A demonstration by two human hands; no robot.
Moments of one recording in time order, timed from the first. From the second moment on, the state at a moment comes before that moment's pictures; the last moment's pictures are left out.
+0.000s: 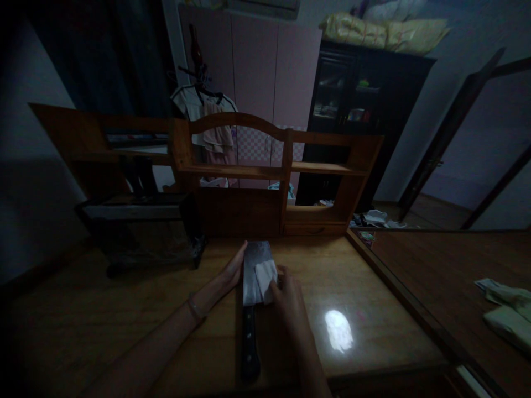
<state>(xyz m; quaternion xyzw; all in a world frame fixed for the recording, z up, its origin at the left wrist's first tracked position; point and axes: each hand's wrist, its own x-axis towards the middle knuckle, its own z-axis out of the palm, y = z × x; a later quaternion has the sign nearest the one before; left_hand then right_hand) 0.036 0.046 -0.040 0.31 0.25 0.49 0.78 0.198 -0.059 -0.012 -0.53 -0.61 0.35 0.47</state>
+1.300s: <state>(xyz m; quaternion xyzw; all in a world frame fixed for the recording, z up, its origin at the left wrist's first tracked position) 0.036 0.041 -0.036 0.29 0.27 0.52 0.75 0.212 -0.059 -0.022 -0.56 -0.58 0.34 0.48</state>
